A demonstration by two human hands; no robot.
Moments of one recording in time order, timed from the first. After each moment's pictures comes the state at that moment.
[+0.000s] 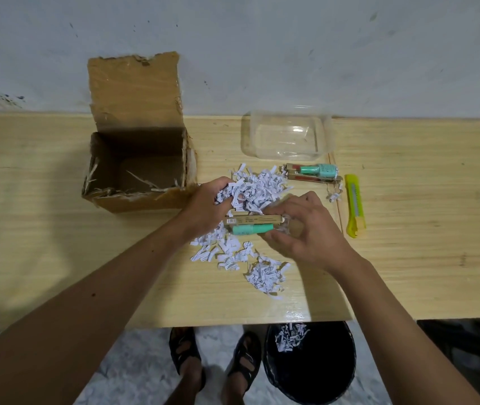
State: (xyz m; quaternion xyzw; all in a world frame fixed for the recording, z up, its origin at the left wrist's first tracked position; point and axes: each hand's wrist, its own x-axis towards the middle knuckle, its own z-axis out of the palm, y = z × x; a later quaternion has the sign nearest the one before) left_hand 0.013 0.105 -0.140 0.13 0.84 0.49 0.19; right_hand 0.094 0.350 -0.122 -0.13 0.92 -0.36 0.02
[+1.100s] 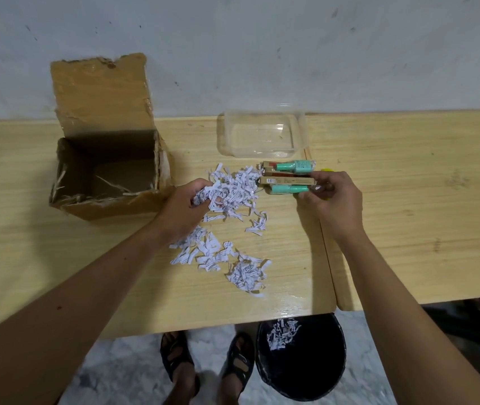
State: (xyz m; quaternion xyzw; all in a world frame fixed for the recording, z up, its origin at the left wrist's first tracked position) left_hand 0.016 0.105 -0.140 0.07 0.83 0.50 0.23; right_hand 0.078 0.418 -0.126 0.19 0.87 -0.45 -0.11
